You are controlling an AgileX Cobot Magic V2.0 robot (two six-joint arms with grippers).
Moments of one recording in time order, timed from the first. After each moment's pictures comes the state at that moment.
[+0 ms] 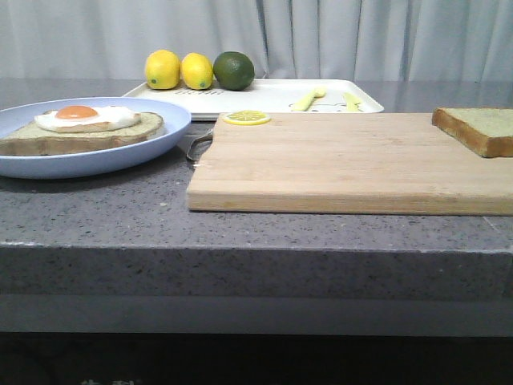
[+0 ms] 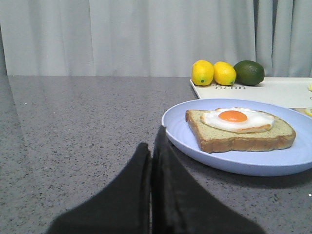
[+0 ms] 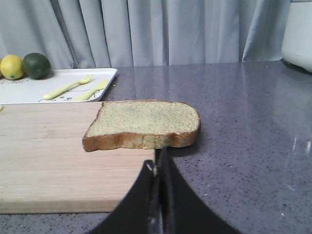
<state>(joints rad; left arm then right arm) -0.04 0.00 0.00 -0.09 0.03 0.09 -0.04 -0.01 0.03 0.01 0.04 0.09</state>
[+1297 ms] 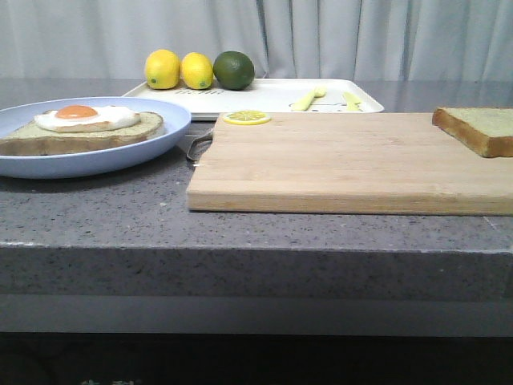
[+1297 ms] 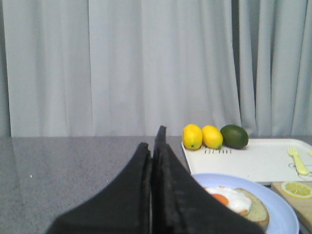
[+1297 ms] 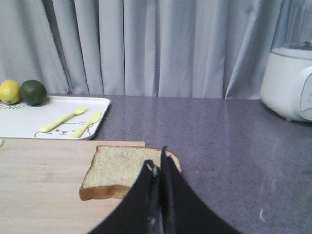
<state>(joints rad) -0.04 0.00 -0.39 -0.09 0.27 0.09 -0.04 0.01 -0.30 -0.08 0.32 0.09</state>
